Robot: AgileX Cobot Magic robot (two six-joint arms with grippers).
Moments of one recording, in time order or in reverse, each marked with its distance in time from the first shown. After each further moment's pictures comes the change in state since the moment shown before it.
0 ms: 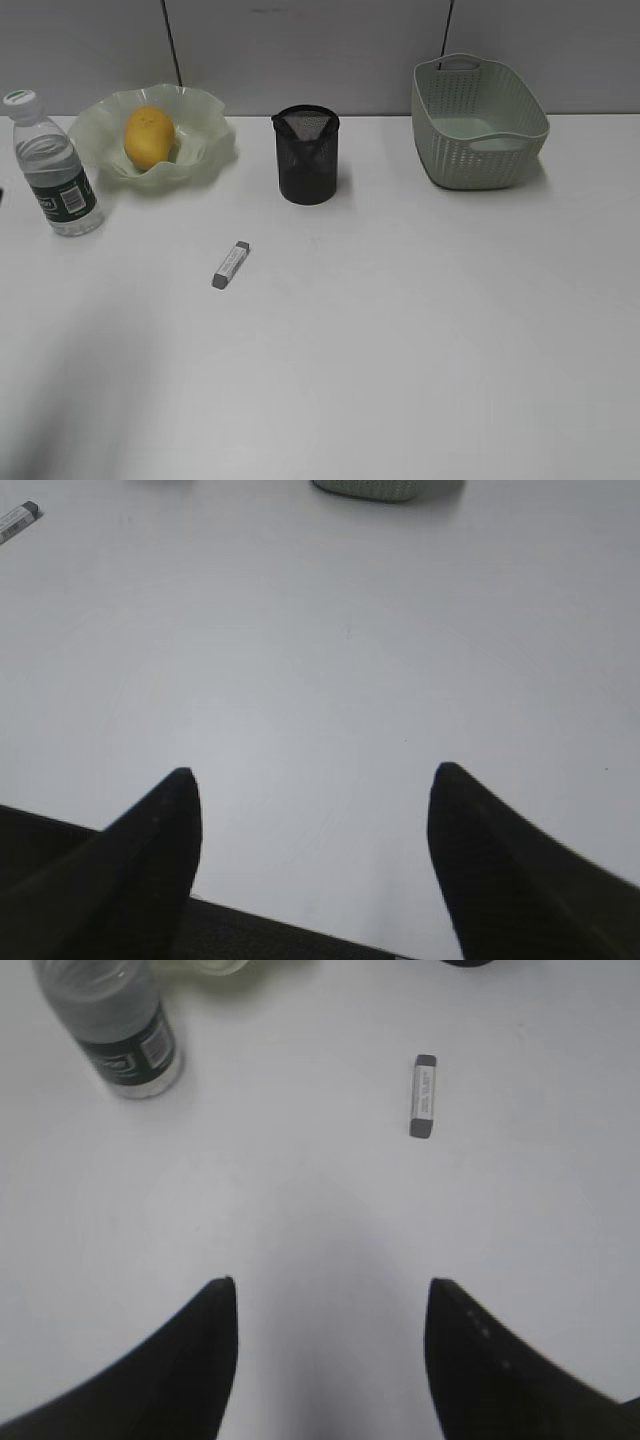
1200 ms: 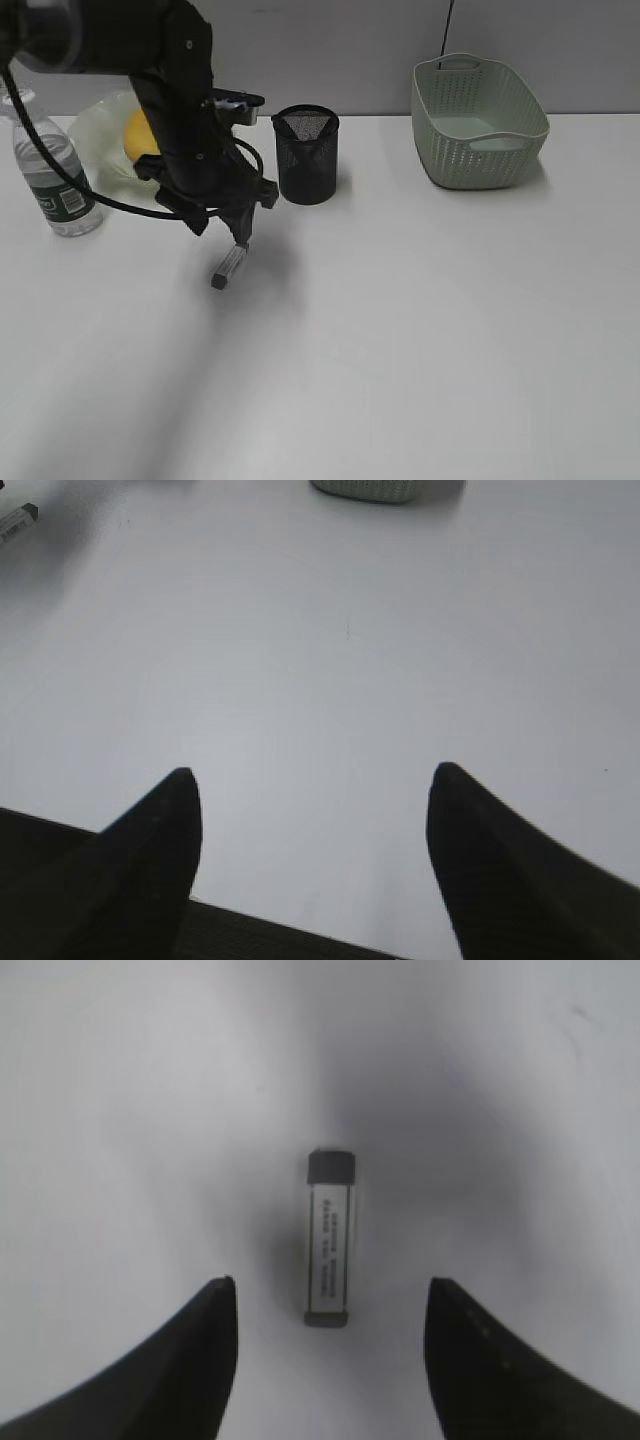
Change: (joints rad) left arm -0.295 1.097 -0.779 0.161 0.173 -0.280; right arm 0.000 0.000 0.000 -0.002 -0.002 0.001
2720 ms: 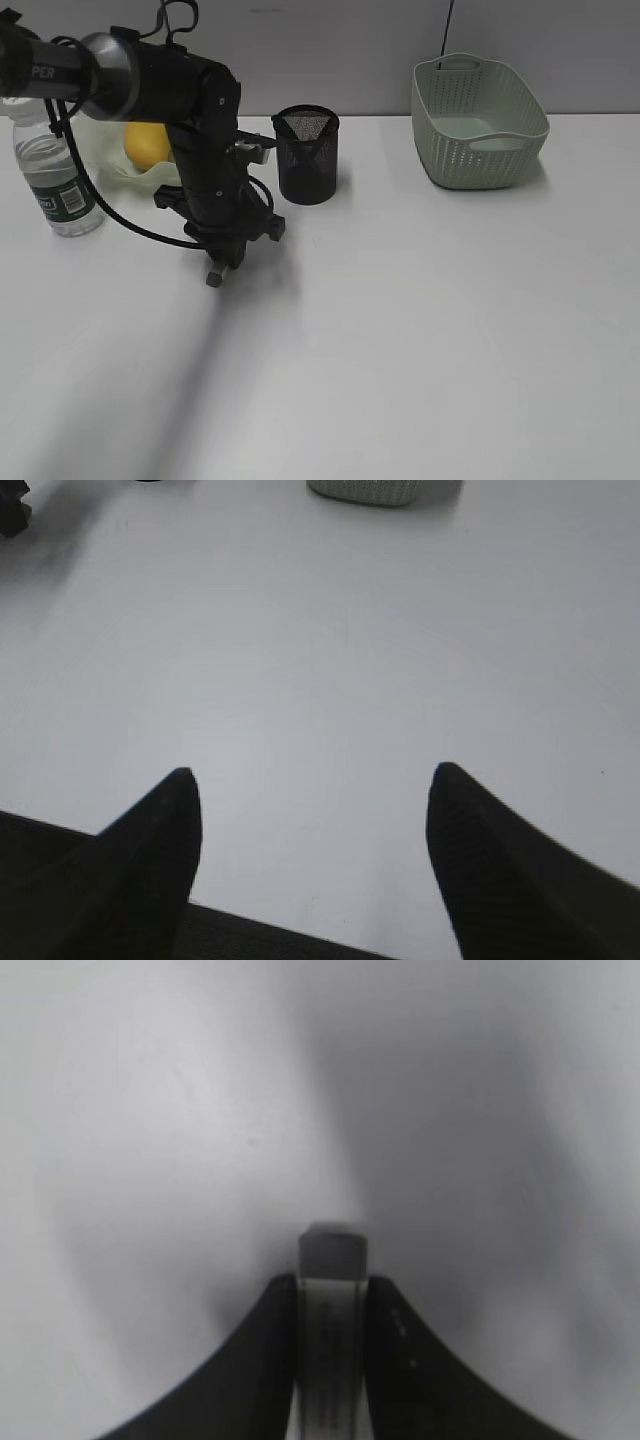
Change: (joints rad) left arm -0.004 0.159 -0.059 0.042 -0.038 -0.019; right arm 0.000 0.000 0.000 -0.004 -0.004 0.001
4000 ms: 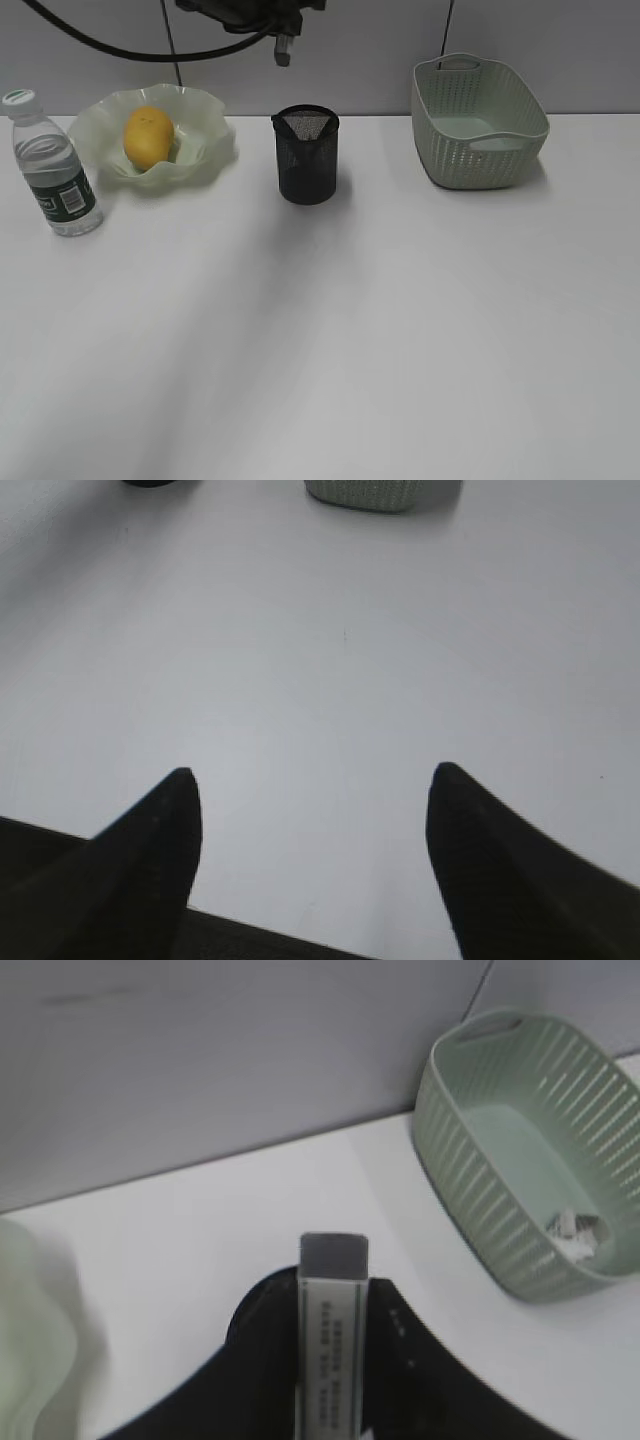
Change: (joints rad) left arm -0.001 -0.241 -0.140 -0.045 -0.482 -0.008; right arm 0.000 0.000 0.000 -0.001 -0.008 0.000
